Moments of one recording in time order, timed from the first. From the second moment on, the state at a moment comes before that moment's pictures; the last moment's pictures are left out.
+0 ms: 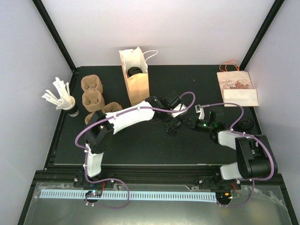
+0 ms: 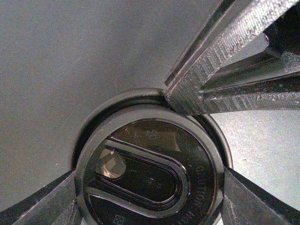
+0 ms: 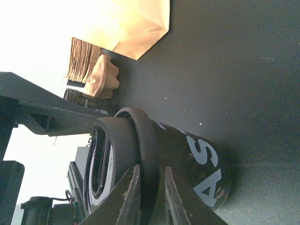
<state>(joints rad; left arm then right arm) -0.93 1.98 1.63 -0.77 0.06 0.04 0.13 1.42 0.42 0.35 -0.89 0.61</state>
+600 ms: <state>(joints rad) -0.93 1.90 1.49 -0.62 0.13 0.13 0.22 1.07 0.33 0.05 -0.70 0.65</state>
